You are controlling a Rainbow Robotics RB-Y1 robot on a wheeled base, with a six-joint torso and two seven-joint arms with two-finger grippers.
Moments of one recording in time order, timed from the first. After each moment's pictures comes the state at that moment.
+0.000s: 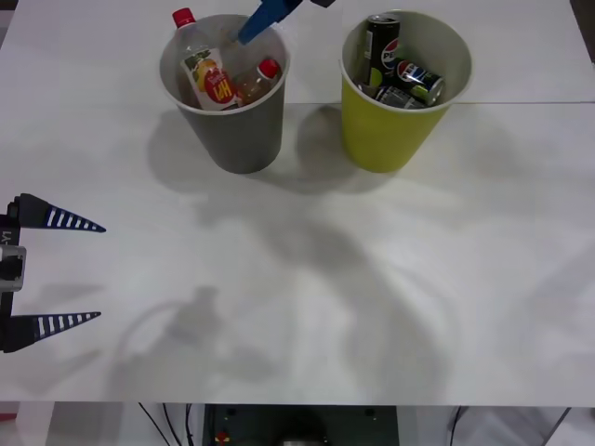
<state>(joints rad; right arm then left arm) -1.44 -0.56 0.43 -1.14 1.73 -1.40 -1.14 0.26 1.13 0.26 -2.01 -1.31 -1.13 -0.09</state>
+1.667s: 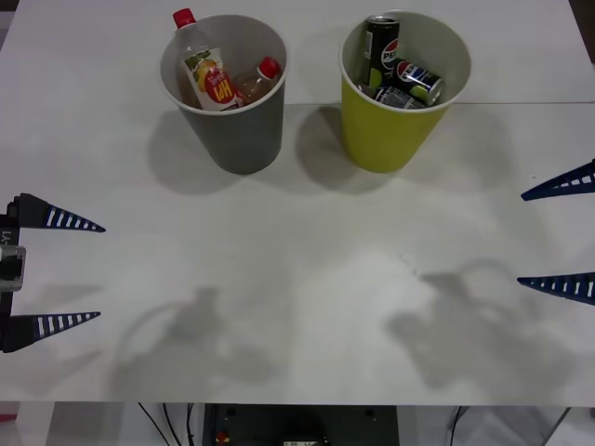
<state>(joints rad) 0.06 -1.02 -0.43 -2.09 1.39 -1.47 -0.55 0.26 1.13 0.26 -2.01 -1.31 -1.13 -0.09</state>
